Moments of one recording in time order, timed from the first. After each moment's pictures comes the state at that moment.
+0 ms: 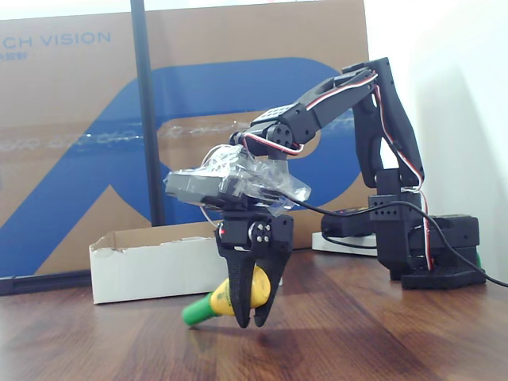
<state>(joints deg) -27.7 77.9 100.0 43.5 -12.0</state>
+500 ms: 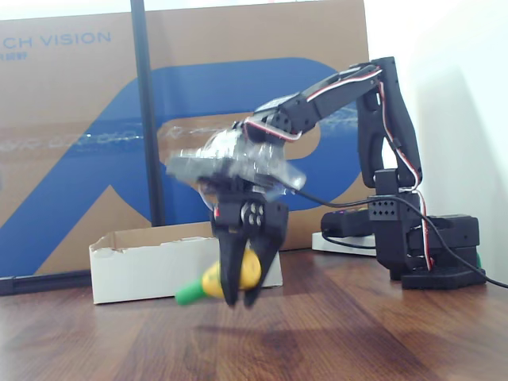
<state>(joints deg) -24.7 88.1 105.0 41.4 -11.2</state>
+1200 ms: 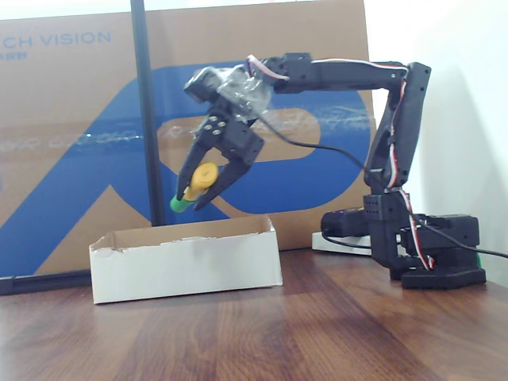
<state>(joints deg) 1.2 113.4 109.1 44.1 -0.3</state>
